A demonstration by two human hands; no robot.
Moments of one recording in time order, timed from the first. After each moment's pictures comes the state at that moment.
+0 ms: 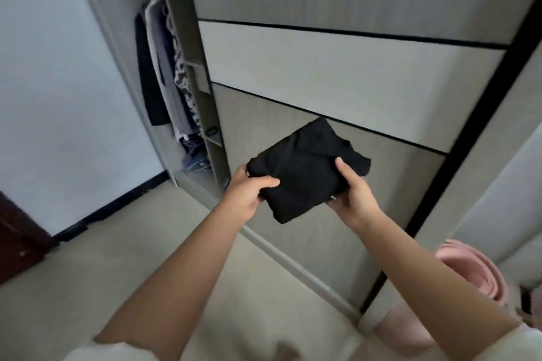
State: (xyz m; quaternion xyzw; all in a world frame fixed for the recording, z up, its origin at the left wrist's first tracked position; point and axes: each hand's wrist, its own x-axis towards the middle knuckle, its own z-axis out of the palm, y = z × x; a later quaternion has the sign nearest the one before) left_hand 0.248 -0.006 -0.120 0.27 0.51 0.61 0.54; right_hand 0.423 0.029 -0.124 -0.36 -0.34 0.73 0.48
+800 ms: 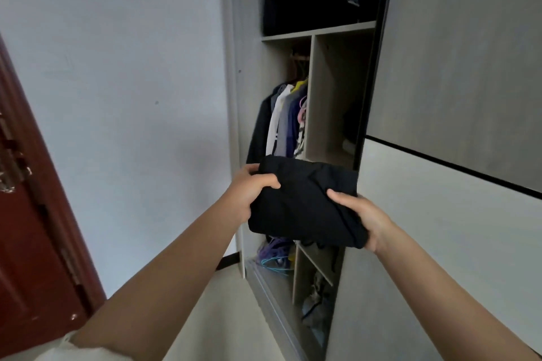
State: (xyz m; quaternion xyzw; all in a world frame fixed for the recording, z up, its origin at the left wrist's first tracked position) left_hand -0.163 0.233 0.003 0.26 0.61 0.67 0.33; right_hand -0.001 0.340 -0.023 -0.25 -0.54 0.77 0.23
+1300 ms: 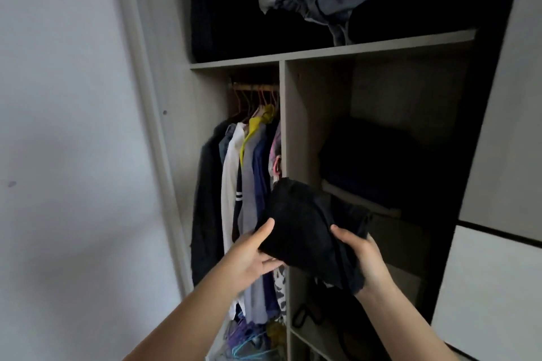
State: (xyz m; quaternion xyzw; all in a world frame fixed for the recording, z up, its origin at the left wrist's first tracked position) left_hand -0.389 0.444 -0.031 0.28 0.43 0.58 0.63; right_hand -0.212 0.472 -0.028 -0.30 -0.33 0.71 0.54
